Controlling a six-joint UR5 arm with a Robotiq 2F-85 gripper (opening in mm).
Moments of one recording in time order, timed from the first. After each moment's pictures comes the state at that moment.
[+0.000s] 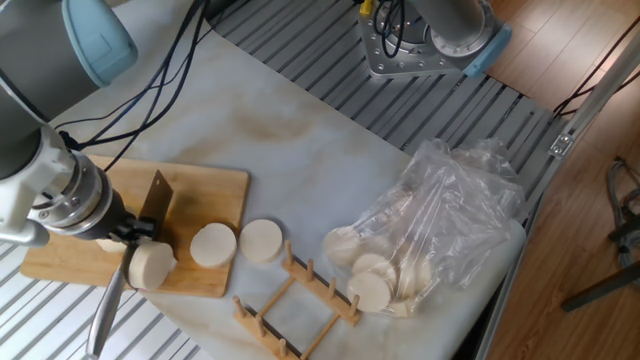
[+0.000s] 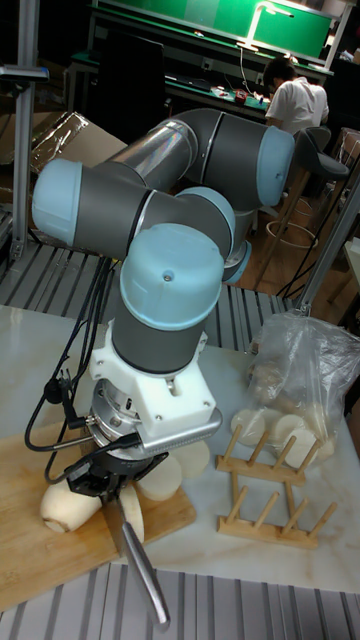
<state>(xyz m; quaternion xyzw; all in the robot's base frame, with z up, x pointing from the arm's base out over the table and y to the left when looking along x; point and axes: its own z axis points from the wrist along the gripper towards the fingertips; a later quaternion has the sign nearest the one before) 0.727 -0.051 0.077 0.25 -0.97 -0.02 0.06</state>
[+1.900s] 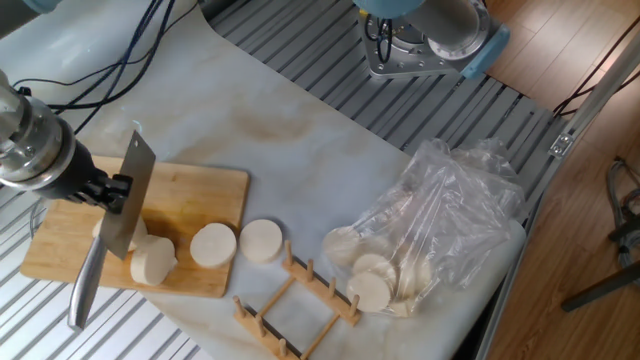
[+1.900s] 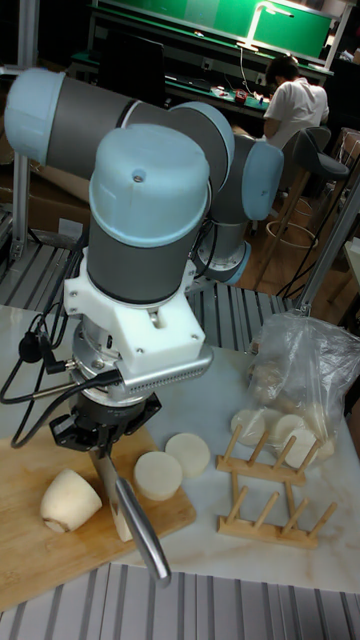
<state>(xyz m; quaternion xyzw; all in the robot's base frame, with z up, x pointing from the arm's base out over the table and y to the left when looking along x) 0.713 -0.073 0.147 0.26 -0.96 -0.03 0.08</state>
